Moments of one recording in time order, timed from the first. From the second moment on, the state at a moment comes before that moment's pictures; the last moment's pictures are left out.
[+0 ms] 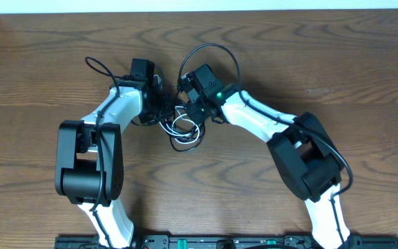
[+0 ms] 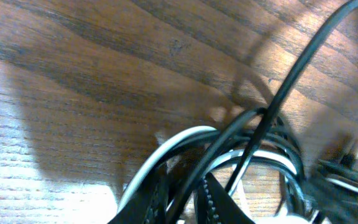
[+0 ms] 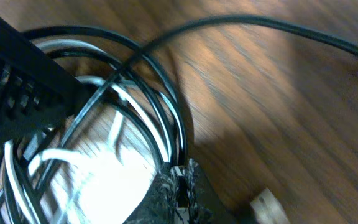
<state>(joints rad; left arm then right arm) -0.11 1.95 1.20 -0.58 0.27 -0.41 0.67 2.18 1.54 -0.42 -0.13 0.00</state>
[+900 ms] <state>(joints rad) -0.06 1.95 1.20 -0.58 0.29 -0.43 0.65 2.16 1.54 -0.70 0.13 0.23</state>
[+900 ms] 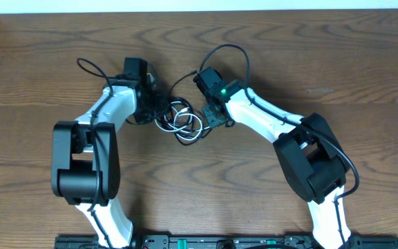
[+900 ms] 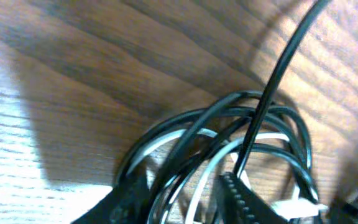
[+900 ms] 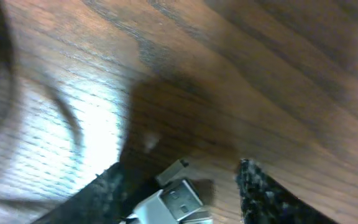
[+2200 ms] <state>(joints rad) -0.05 1.93 1.21 -0.60 0.15 -0.40 0.45 2.16 1.54 -0.52 0.15 0.25</state>
